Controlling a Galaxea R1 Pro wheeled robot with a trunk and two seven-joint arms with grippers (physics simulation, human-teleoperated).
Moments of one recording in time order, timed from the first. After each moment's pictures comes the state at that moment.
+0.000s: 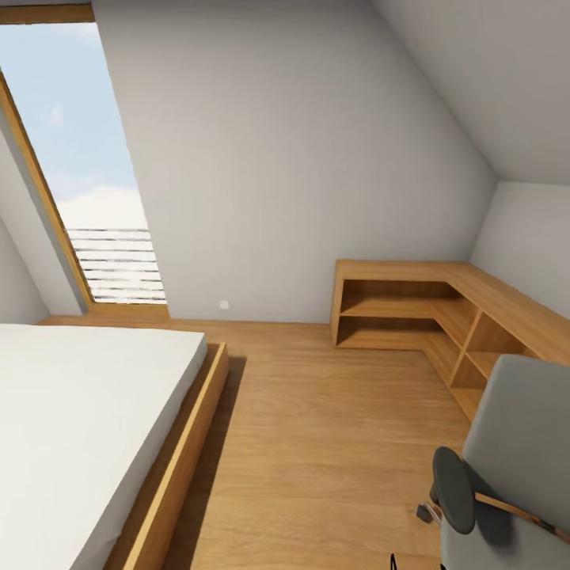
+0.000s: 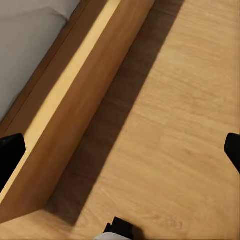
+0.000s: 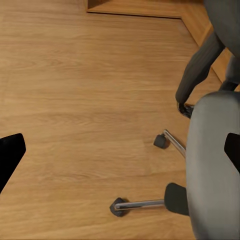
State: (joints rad) left arm -0.07 -0.01 -0.04 -0.30 0.31 -0.49 0.19; right arm -0.29 -0.02 0.73 -0.08 -0.67 -0.81 -0.31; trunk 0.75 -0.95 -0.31
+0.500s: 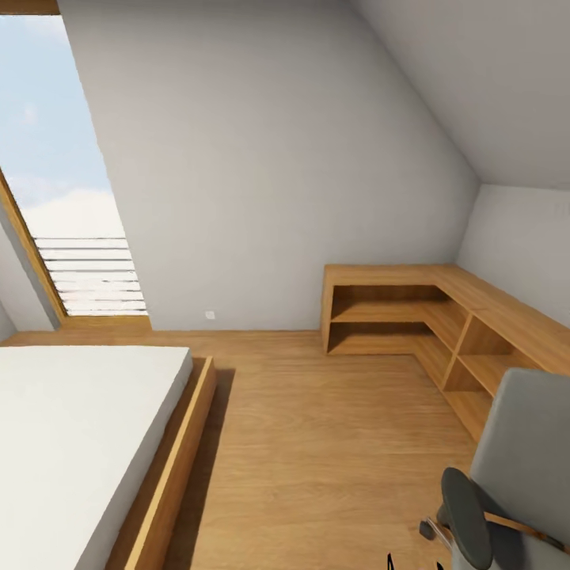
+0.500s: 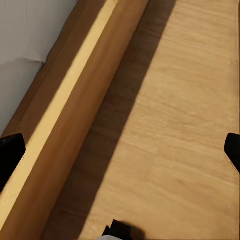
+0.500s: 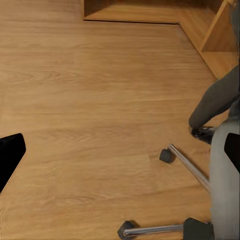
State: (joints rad) left arm -0.07 -0.01 -0.04 -0.30 0.31 -0.49 0.19; right arm -0.29 -0.02 0.74 -0.08 -0.65 -0.81 -0.30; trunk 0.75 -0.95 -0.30
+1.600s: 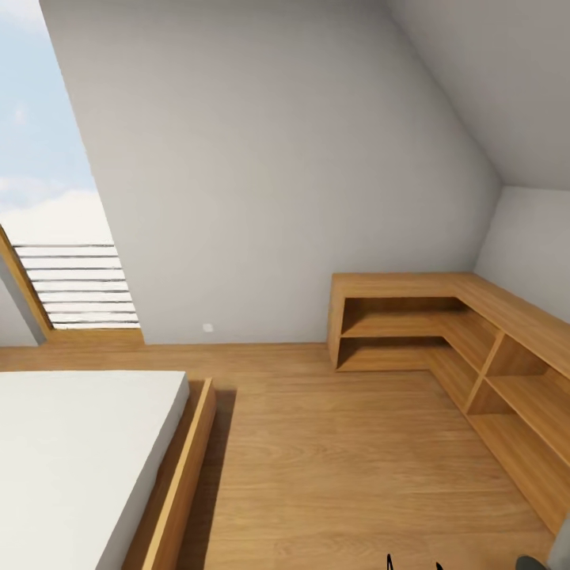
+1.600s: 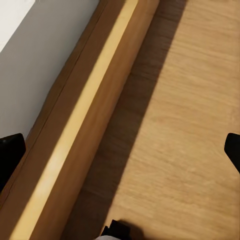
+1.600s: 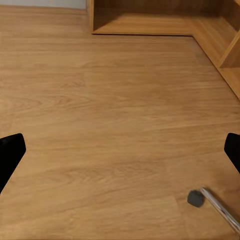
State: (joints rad) left arm -0.07 -0.01 -0.03 -0.30 0.32 -0.49 0.19; right arm -0.29 -0.02 0.74 -0.08 -0.65 -0.81 -0.30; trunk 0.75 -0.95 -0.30
